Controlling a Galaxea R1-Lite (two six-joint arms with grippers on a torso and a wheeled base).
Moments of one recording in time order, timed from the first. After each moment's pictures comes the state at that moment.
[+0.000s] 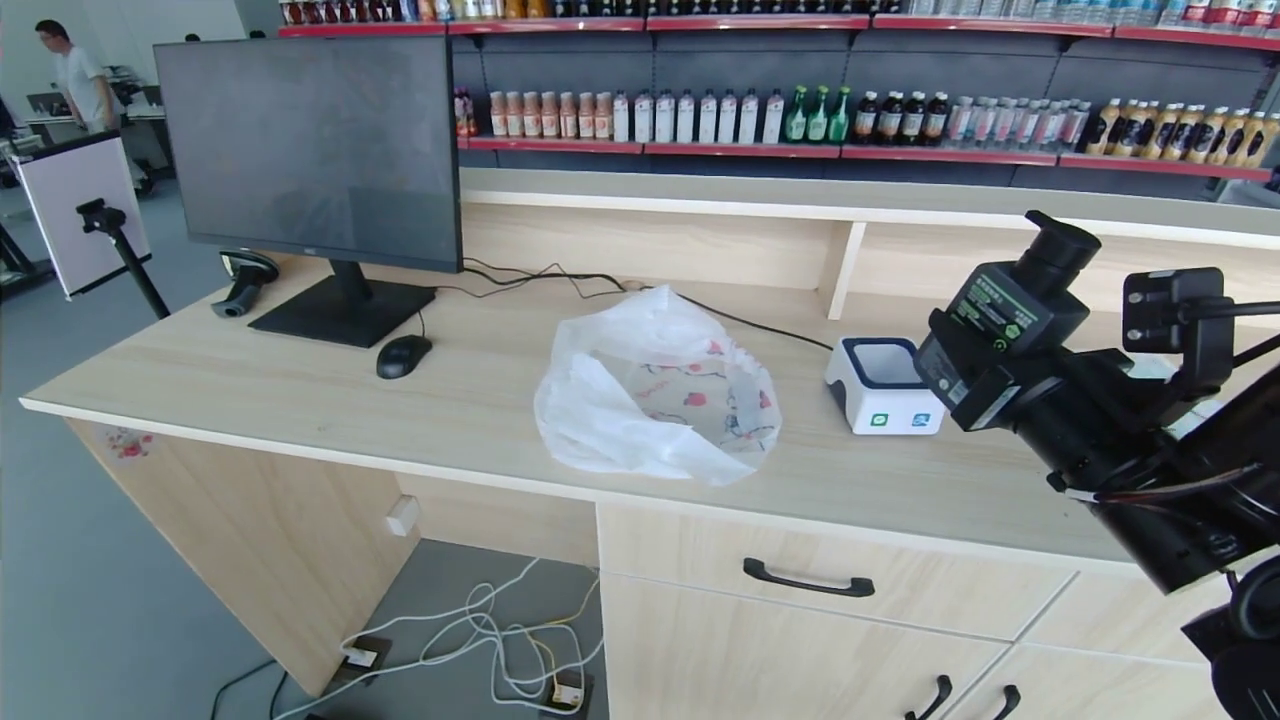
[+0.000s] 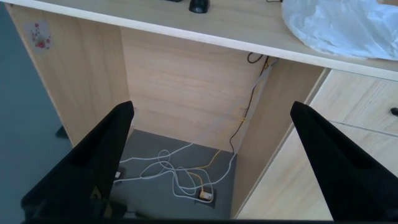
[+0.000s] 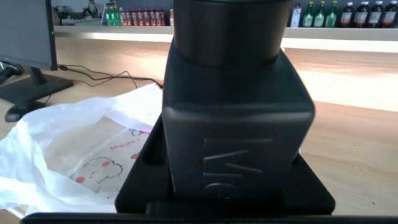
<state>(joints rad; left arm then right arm) 0.00 0.00 0.00 0.00 0.01 -0.03 0.34 1.70 -0.43 -1.57 -0.11 -0.02</state>
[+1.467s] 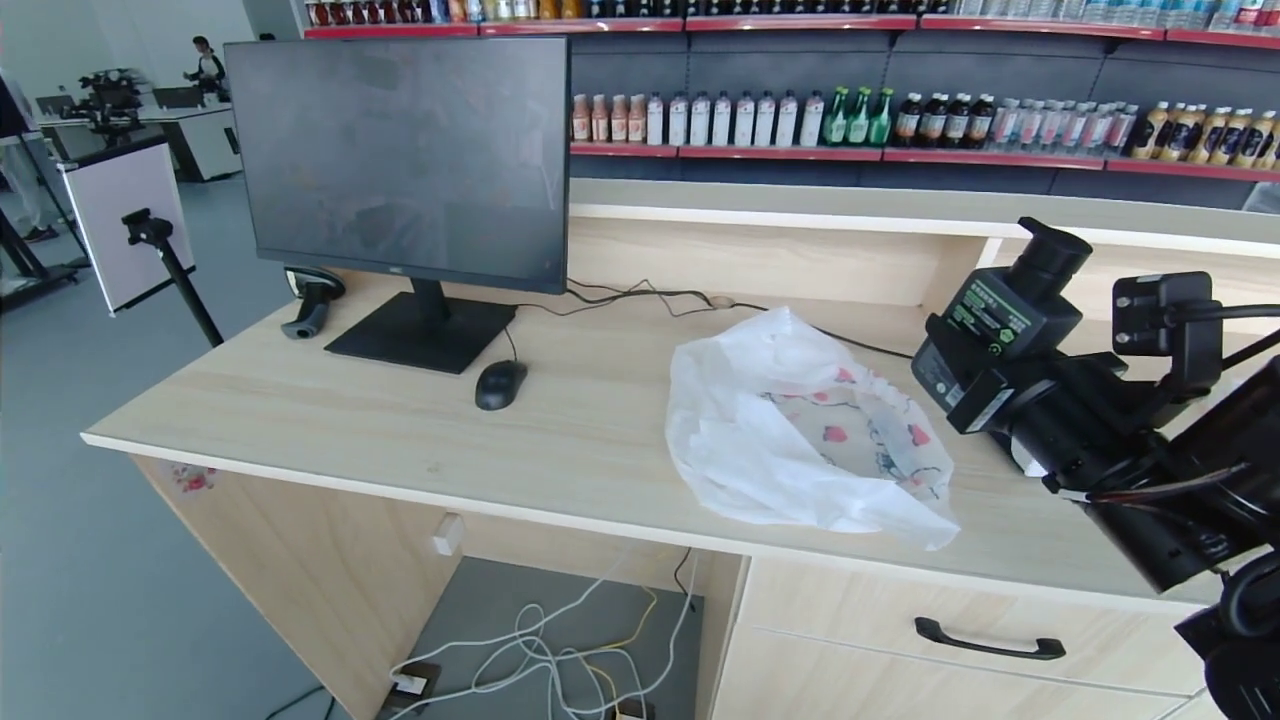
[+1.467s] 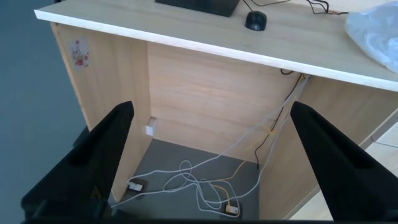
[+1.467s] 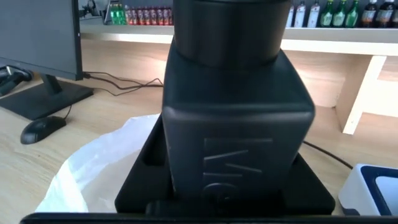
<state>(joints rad) 0.00 0.00 0.00 0.00 0.01 -0.04 0.34 1.71 -0.43 -1.57 -0.11 -0.03</state>
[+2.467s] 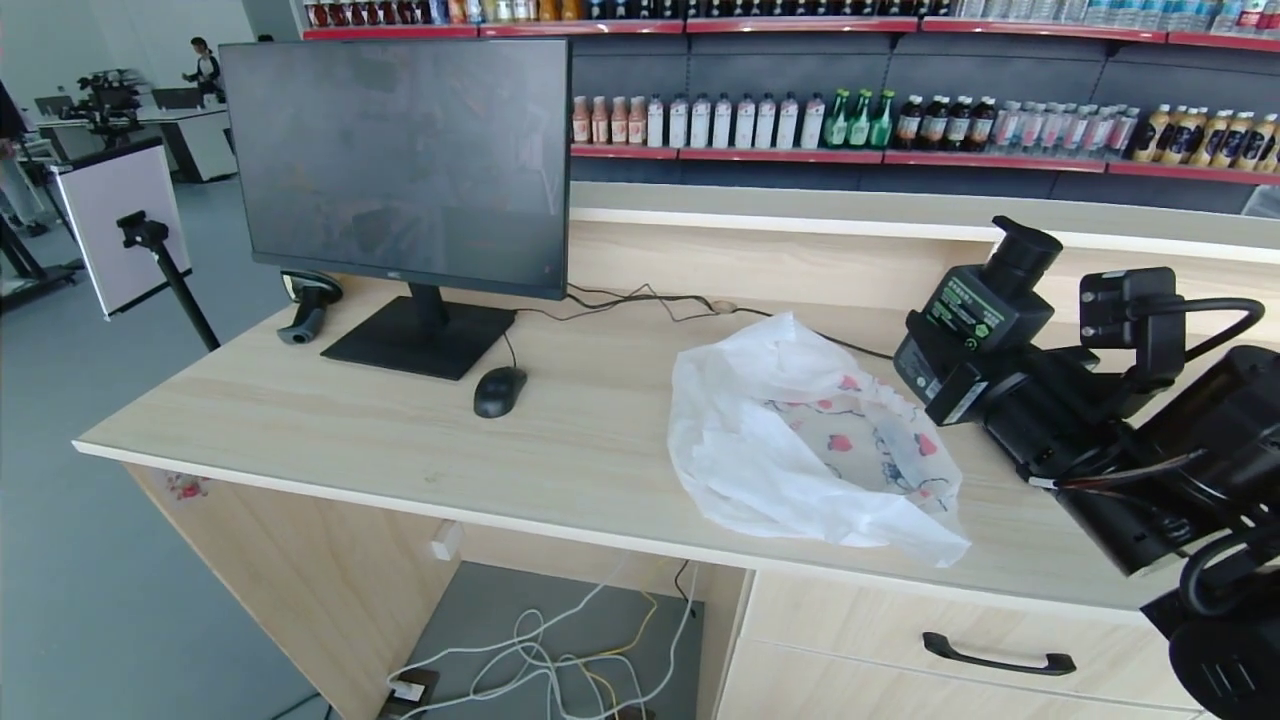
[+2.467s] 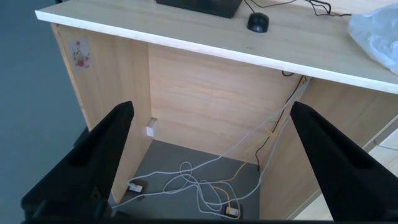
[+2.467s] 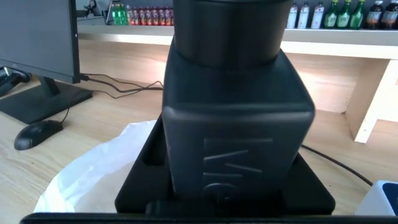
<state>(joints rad) 0.00 0.00 0.00 0.00 0.01 -0.04 0.34 1.76 -0.48 -1.57 -0.11 -0.03</state>
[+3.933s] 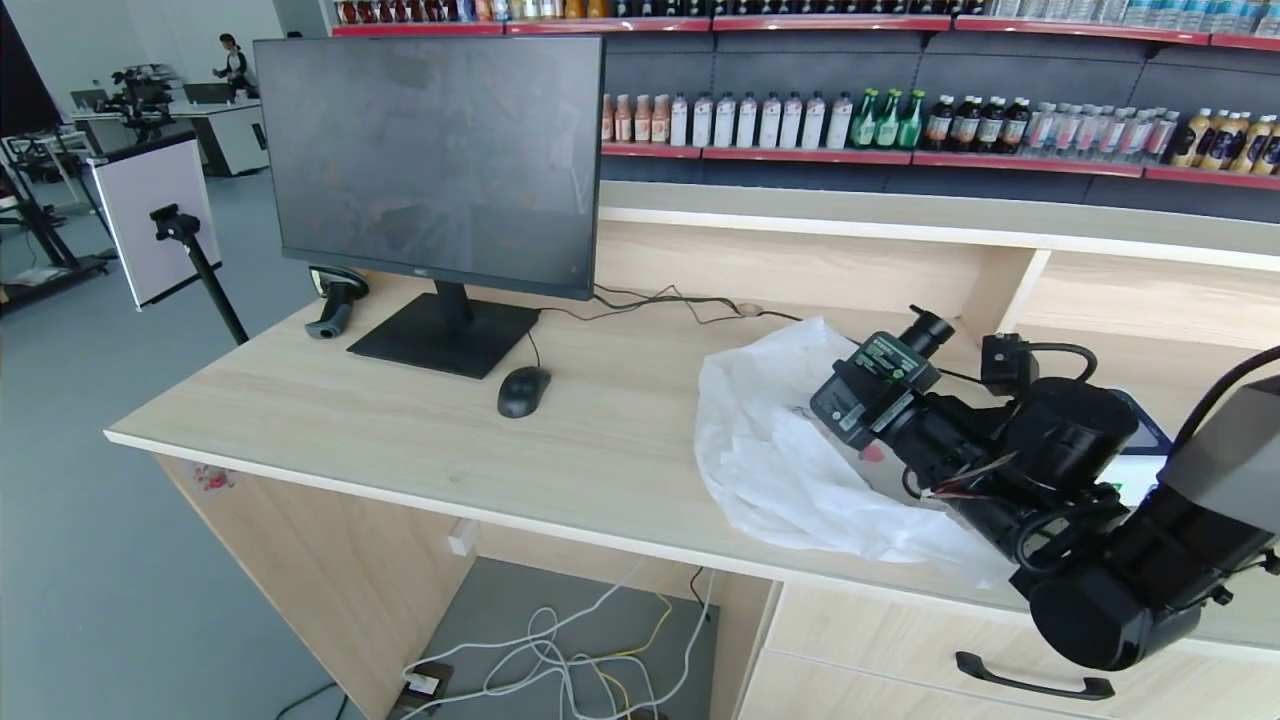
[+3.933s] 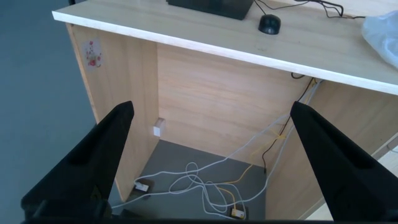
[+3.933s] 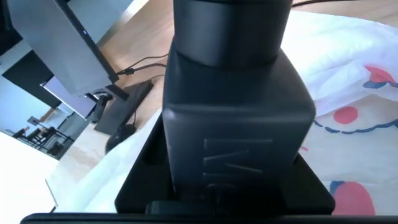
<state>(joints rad) 0.00 0.00 0.00 -0.01 0.01 -0.03 0.30 2.07 -0.62 -1.57 0.03 0.62</state>
